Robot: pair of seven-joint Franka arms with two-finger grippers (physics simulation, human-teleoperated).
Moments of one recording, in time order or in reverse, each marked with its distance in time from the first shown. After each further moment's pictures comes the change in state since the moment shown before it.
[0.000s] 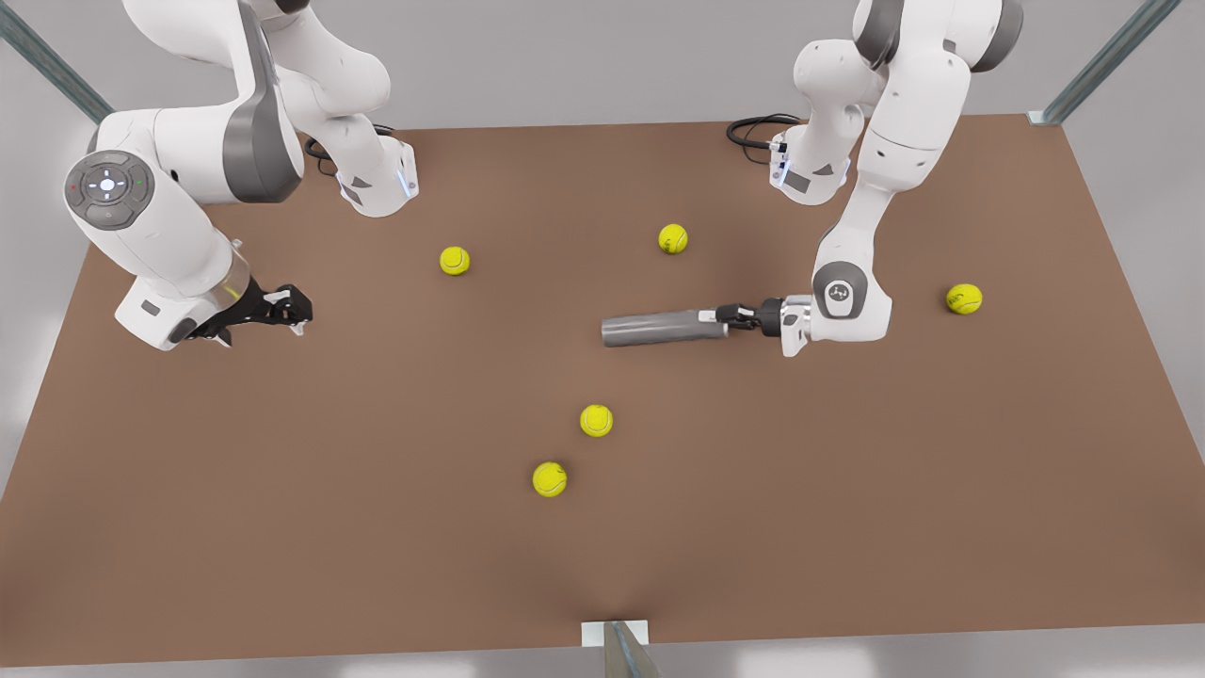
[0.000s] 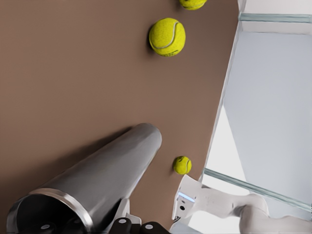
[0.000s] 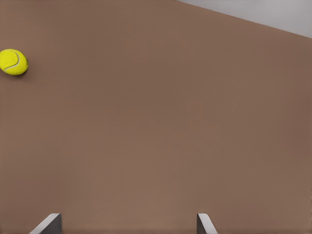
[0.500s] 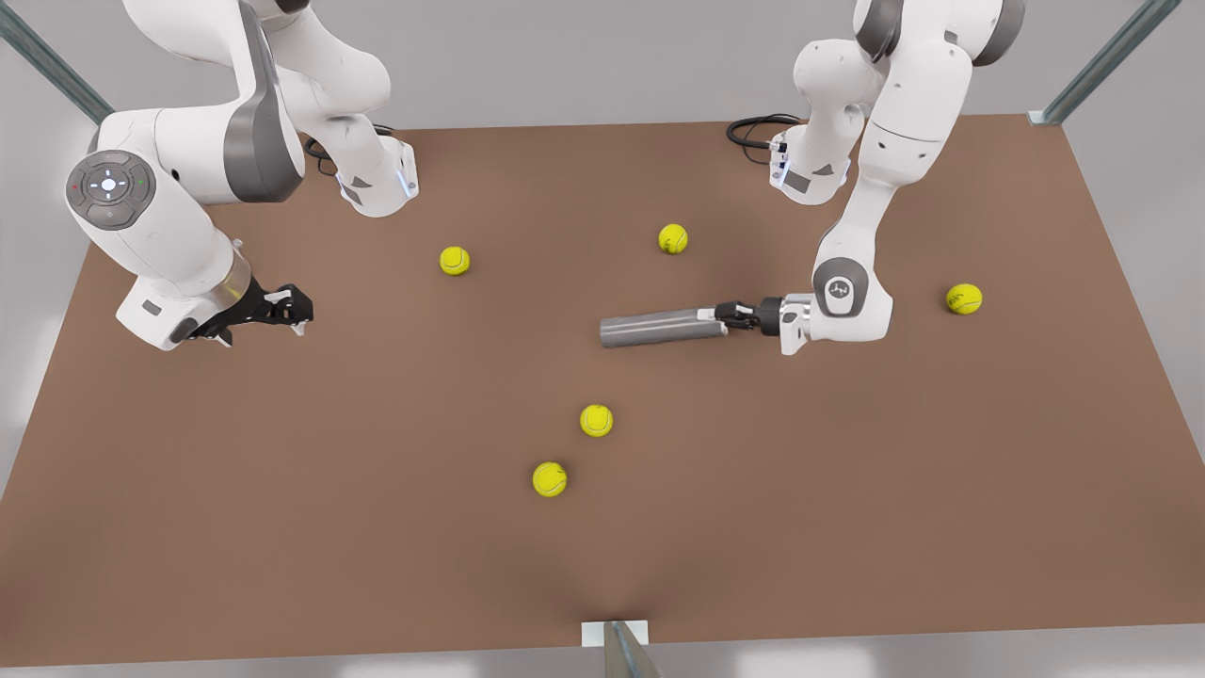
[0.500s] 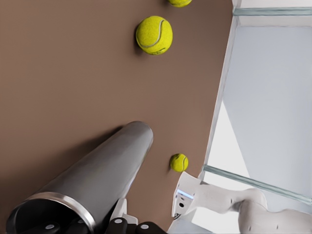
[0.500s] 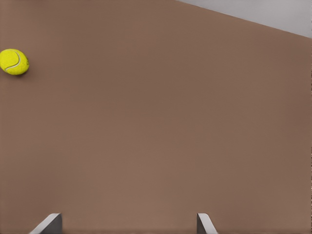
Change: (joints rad) left arm -0.002 -0.025 -0.008 0.006 0.016 -0.005 -0.005; right arm 0.001 0.000 0.000 0.000 0.000 0.000 0.000
